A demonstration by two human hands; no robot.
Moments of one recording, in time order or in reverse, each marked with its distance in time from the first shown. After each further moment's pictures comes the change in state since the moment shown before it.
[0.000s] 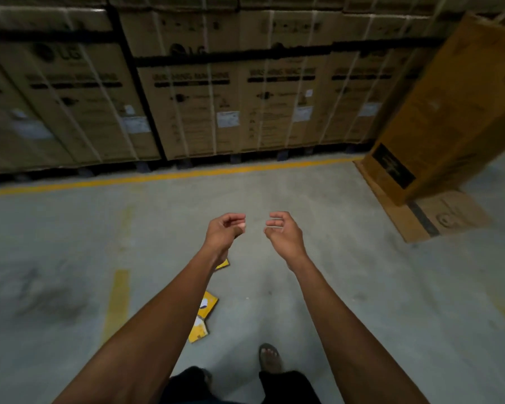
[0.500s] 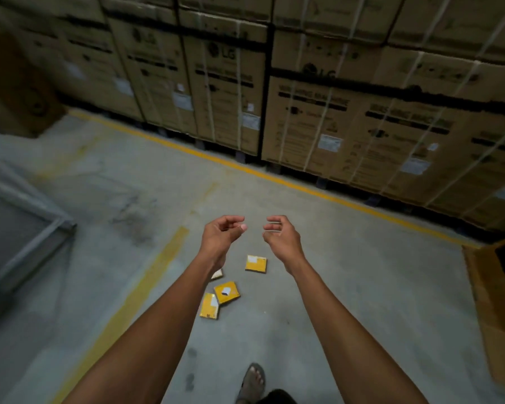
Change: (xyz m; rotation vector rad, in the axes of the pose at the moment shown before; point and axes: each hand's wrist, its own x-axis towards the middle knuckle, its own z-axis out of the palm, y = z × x) left_hand -0.096 0.001 -0.018 -0.195 0.542 0.175; right_hand 0.016 -0.022 0.029 -0.126 -0.557 -0.205
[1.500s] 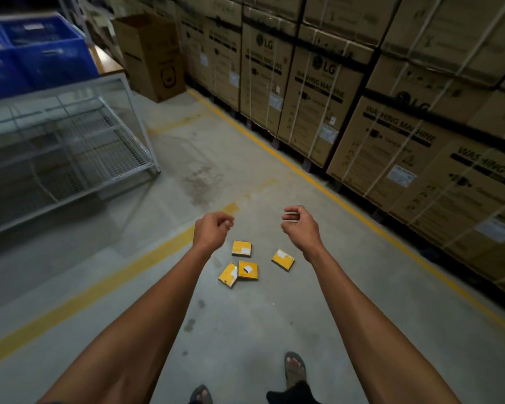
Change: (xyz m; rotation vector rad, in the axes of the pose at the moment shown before) left_hand -0.190 -0.041 -0.041 0.577 0.528 0.035; right_hand -0.090 0.010 -0.048 -0.172 -0.320 -0.196
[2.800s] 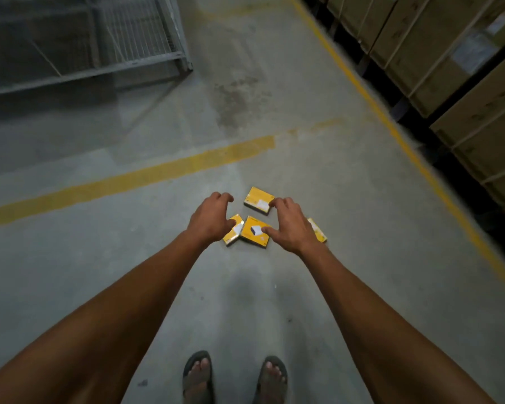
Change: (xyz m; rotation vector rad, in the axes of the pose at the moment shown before) left_hand 0.179 -0.292 0.285 0.537 -0.092 -0.165; right_hand 0.289 0.374 0.163 -0.743 -0.625 -0.449
